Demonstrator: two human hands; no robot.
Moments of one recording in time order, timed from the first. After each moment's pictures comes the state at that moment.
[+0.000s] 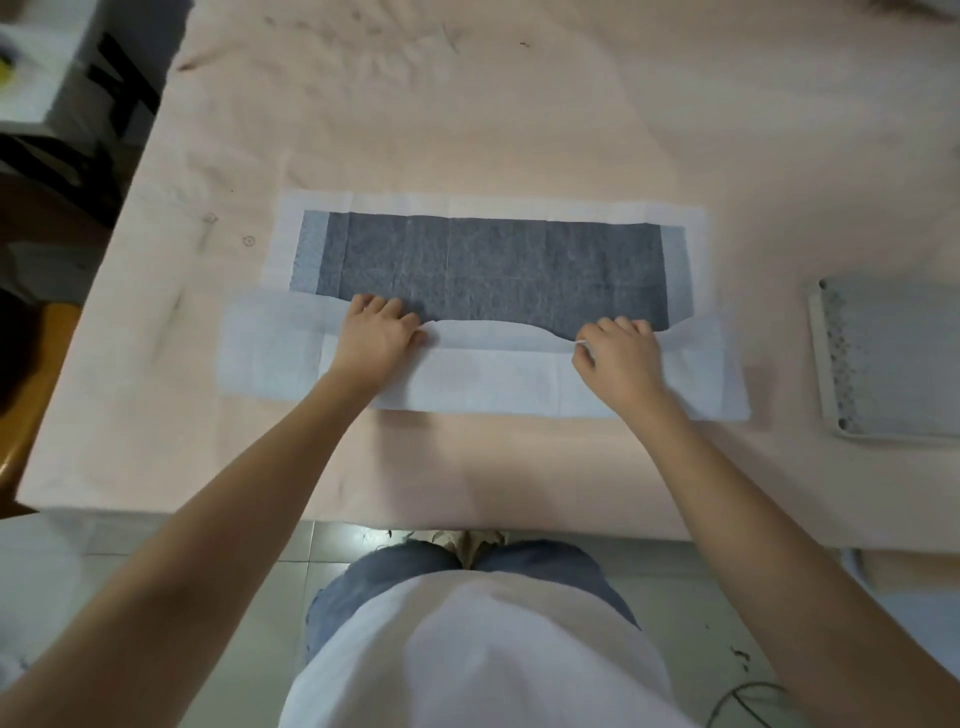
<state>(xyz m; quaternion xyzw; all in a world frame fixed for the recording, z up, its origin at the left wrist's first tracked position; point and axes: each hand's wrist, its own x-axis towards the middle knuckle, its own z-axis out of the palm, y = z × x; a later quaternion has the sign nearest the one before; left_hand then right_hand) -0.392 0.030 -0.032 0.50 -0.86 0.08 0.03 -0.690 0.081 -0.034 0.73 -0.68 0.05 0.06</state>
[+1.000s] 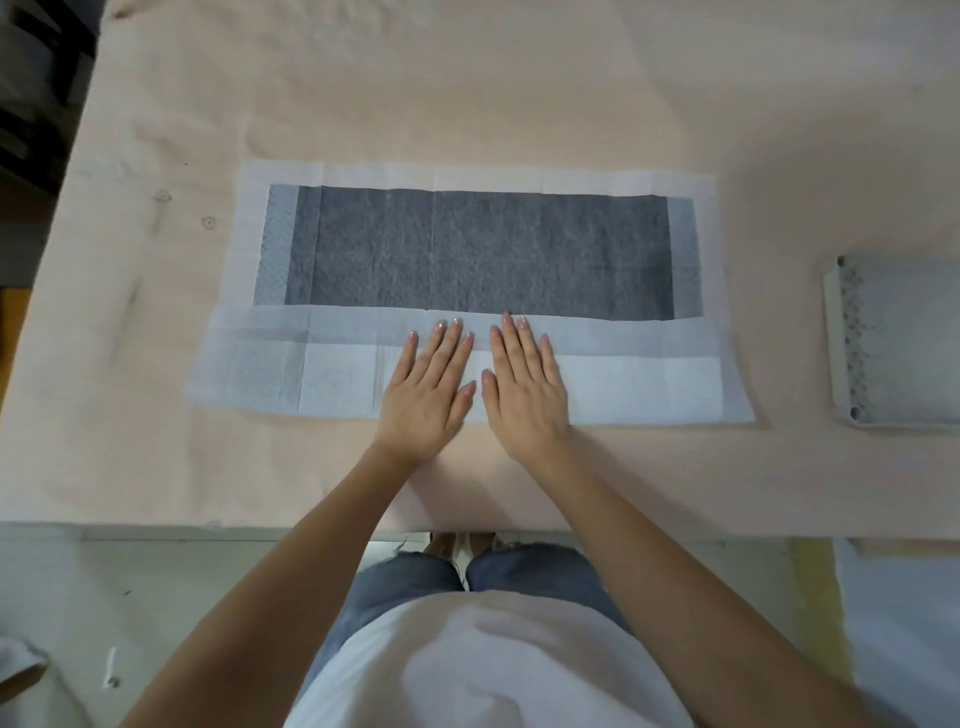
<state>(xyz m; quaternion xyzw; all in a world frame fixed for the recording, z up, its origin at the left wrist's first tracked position) -0.444 0.101 -0.083 0.50 -0.86 -0.09 0.06 -0.597 0.117 -0.074 0.73 -0.68 -0.02 -0.07</state>
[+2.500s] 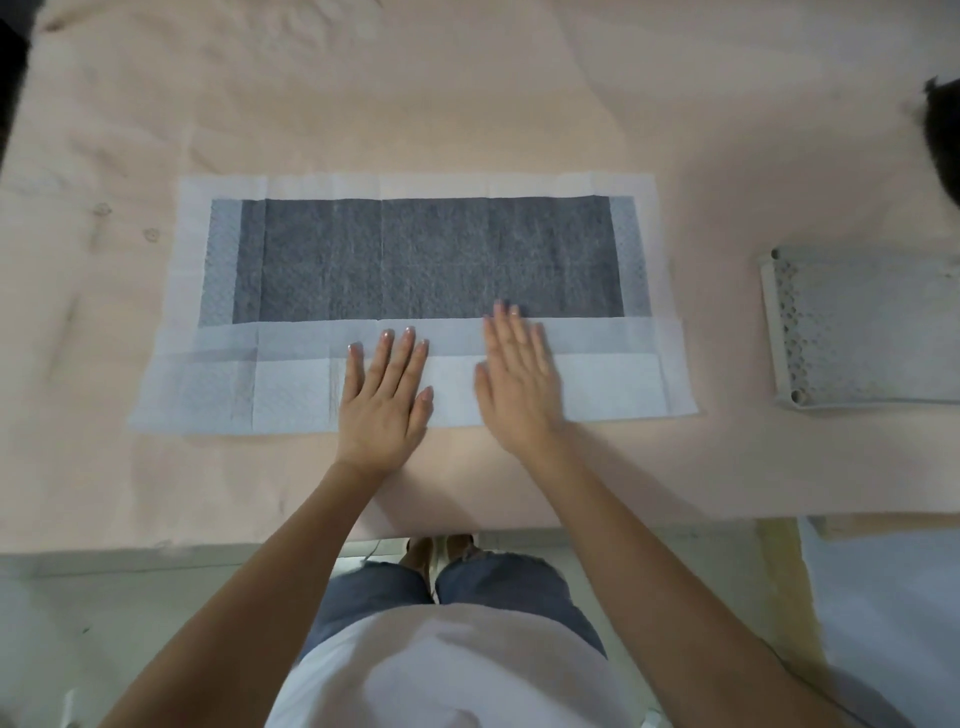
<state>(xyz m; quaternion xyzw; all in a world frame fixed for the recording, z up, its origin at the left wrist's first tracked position) -0.453 0.111 -0.083 0.55 -0.83 -0.07 0.06 -0.632 0.117 -0.048 0.72 -0.69 0.04 -0.08</state>
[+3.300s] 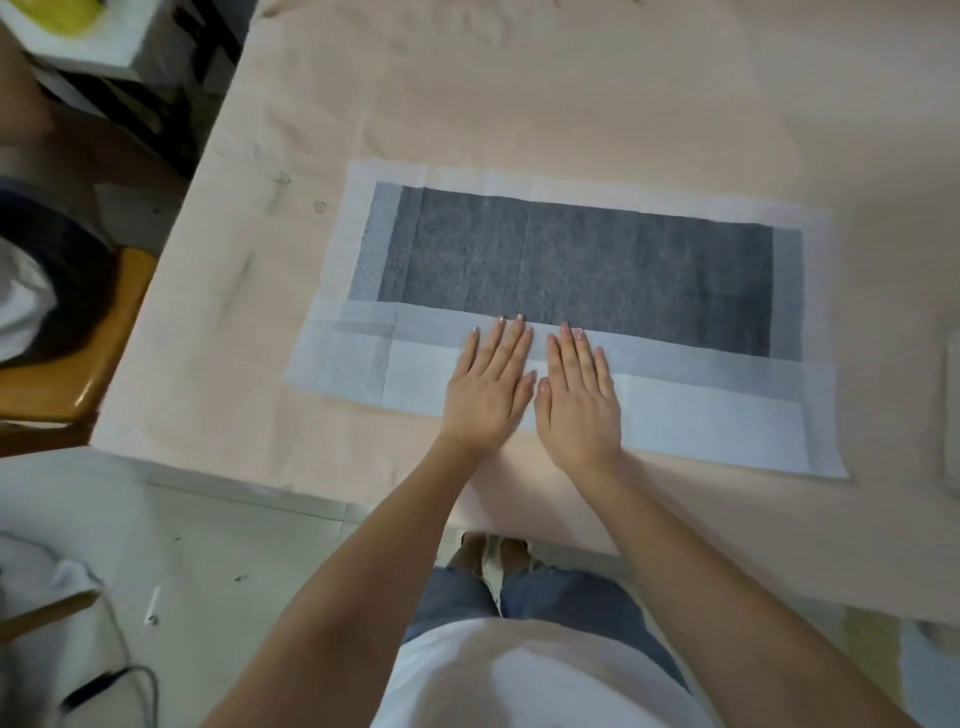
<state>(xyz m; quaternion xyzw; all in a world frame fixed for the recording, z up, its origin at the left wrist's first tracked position) -0.439 0.096 -0.087 0.58 -0.80 -0.10 0.12 -0.574 0.110 -0.081 0.75 -0.66 -0.07 -0.03</state>
